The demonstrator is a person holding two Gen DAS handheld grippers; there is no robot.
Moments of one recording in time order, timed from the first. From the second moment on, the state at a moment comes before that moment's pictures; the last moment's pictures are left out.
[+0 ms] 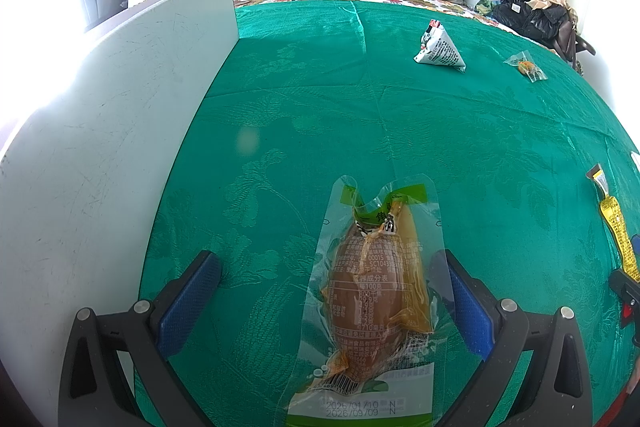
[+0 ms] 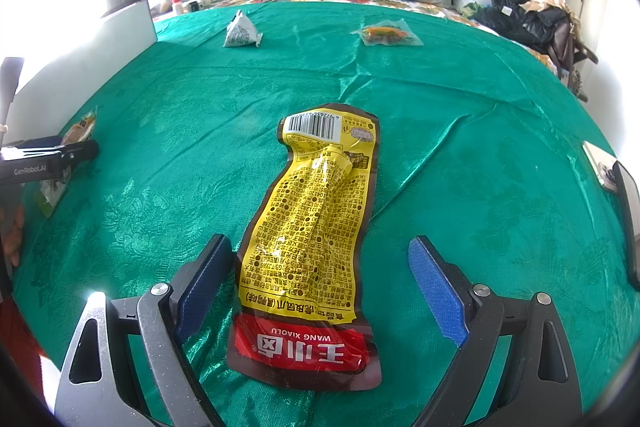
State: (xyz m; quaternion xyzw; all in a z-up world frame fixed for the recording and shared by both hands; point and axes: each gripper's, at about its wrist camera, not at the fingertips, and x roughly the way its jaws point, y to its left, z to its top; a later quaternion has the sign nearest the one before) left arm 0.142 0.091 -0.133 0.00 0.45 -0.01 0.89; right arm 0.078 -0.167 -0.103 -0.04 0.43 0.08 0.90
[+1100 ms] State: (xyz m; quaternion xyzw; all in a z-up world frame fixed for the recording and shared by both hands) left arm 0.068 0.167 -0.002 -0.18 0.43 -0.10 0.88; right arm 0.115 -0.097 0.014 0.17 0.48 0.23 0.83
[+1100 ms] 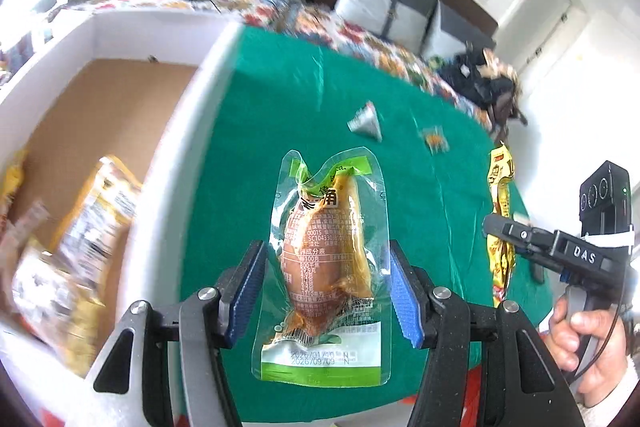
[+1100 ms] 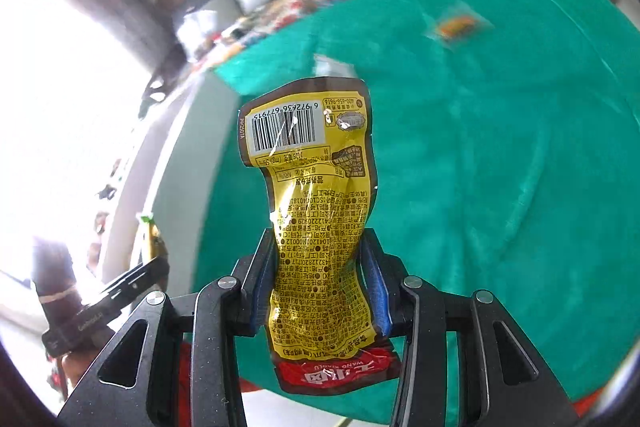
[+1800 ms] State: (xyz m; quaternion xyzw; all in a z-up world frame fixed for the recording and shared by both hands) left arm 0.011 0.369 -0.013 -0.21 0.40 0.21 0.87; right arm 0.115 0.127 0.038 0.04 0.42 0.38 0.82
